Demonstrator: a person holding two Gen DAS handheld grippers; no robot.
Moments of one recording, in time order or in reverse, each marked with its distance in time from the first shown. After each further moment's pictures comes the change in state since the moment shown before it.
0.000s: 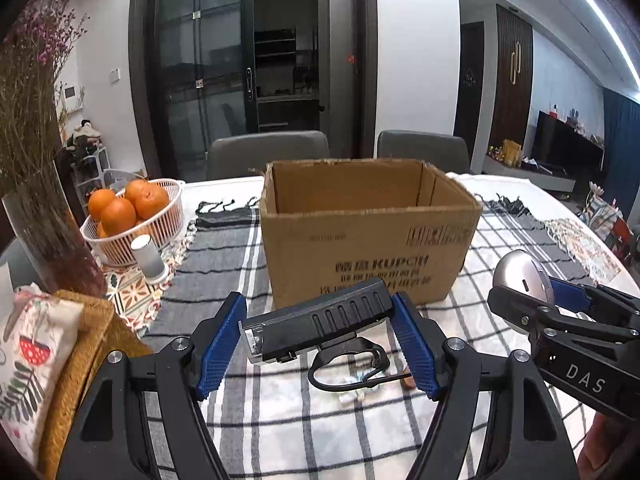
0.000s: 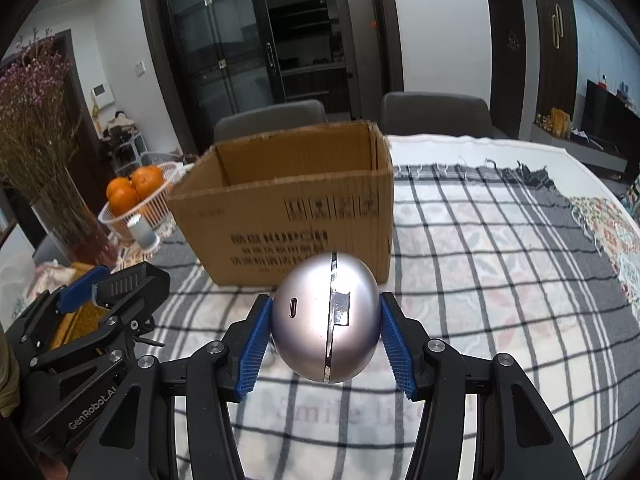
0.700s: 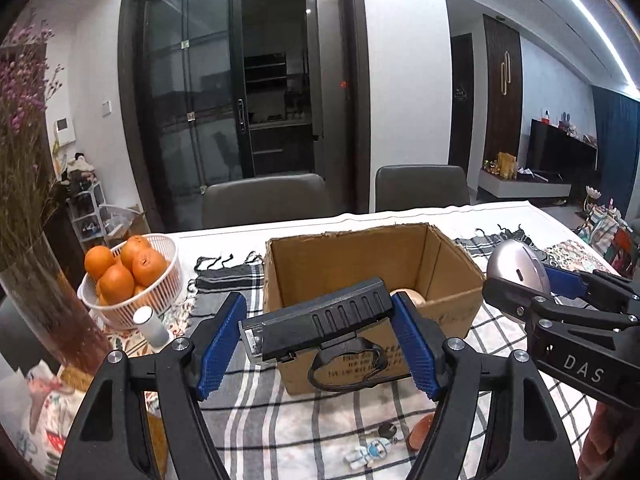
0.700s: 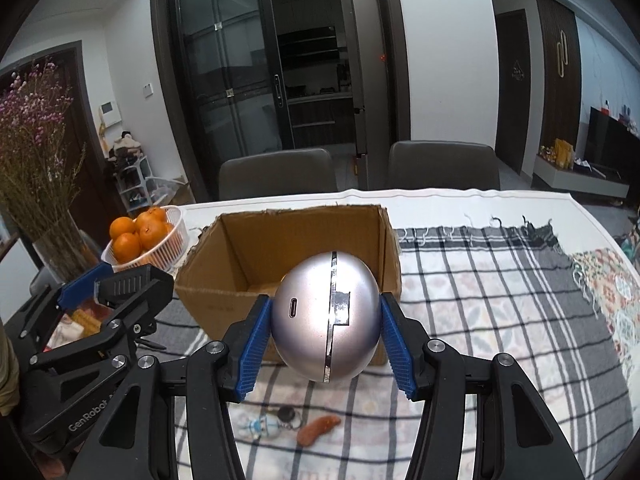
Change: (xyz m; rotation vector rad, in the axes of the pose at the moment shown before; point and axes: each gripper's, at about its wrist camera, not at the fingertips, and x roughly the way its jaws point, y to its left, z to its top) left arm 0.013 0.002 0.075 0.054 -0.073 -0.012; right arm 0.000 0.009 0.074 -0.035 -0.094 0.007
